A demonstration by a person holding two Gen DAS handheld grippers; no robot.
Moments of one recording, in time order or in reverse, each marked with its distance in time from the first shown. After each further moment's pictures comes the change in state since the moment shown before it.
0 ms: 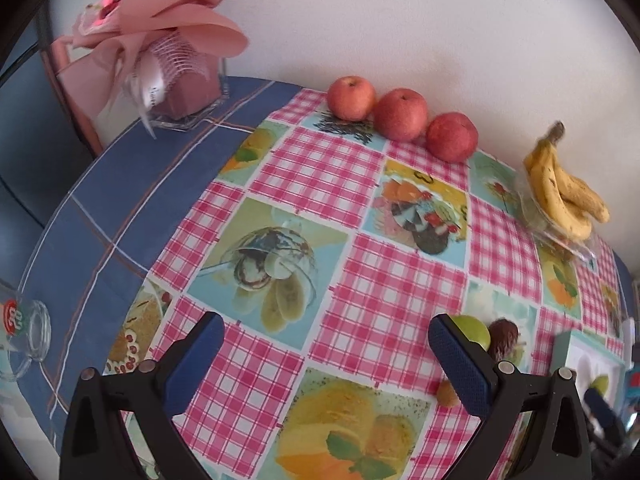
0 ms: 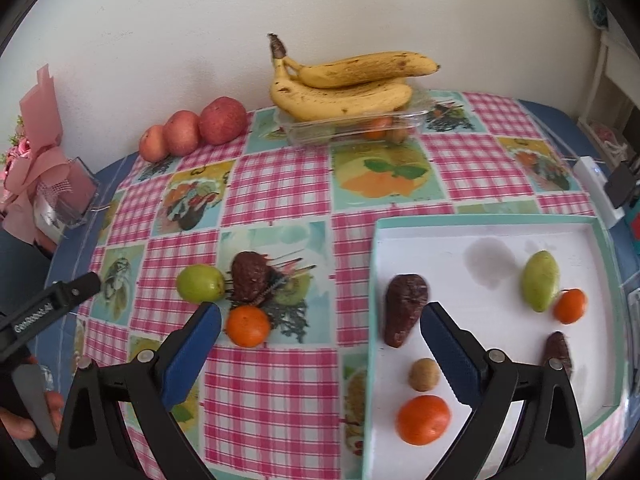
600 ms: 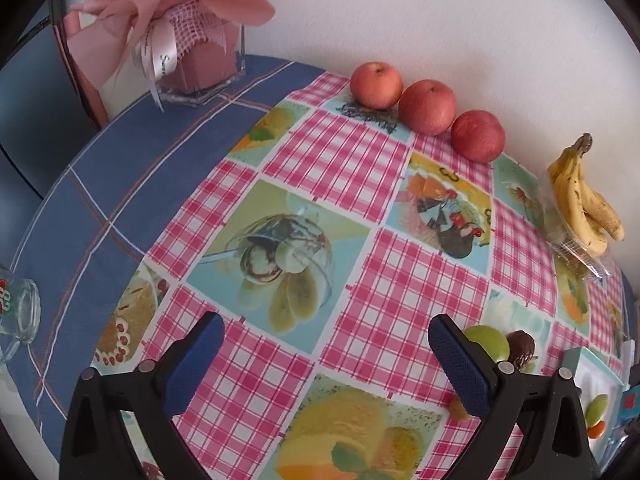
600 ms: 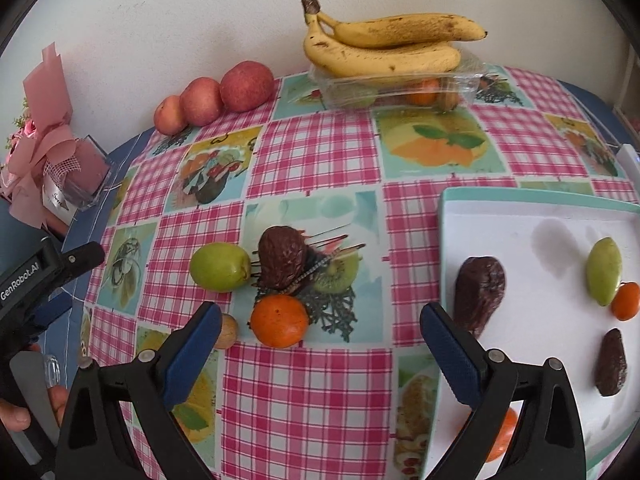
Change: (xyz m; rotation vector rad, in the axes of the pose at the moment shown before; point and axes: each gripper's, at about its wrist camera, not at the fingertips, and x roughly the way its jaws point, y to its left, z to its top) left arm 0.024 0.012 0.001 -0.065 0.051 0.002; right arm 0.043 0.021 -0.010 -0.008 0.073 0.083
